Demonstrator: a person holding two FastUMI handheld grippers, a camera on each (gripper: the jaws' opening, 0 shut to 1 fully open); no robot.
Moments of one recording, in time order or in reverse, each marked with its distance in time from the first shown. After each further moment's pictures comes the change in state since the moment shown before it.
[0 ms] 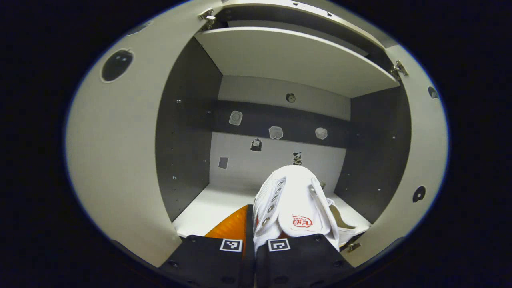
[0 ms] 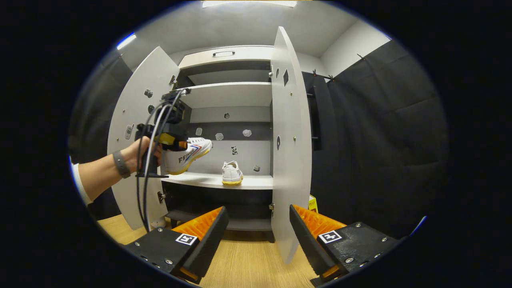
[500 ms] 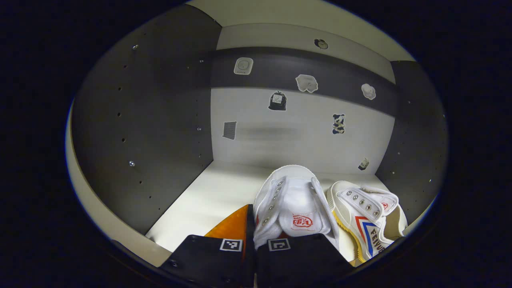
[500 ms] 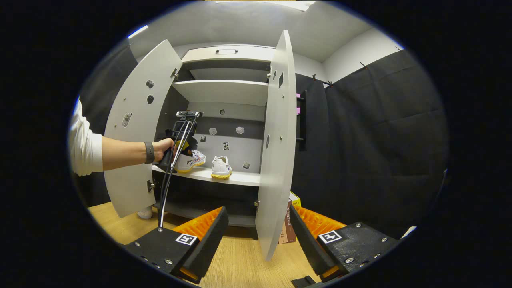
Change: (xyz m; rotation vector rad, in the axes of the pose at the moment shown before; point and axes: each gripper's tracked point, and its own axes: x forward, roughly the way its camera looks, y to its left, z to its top) left arm -0.001 0.004 -0.029 0.018 0.250 0.129; right arm -0.015 -0.021 -0.013 -0.065 0.024 -0.046
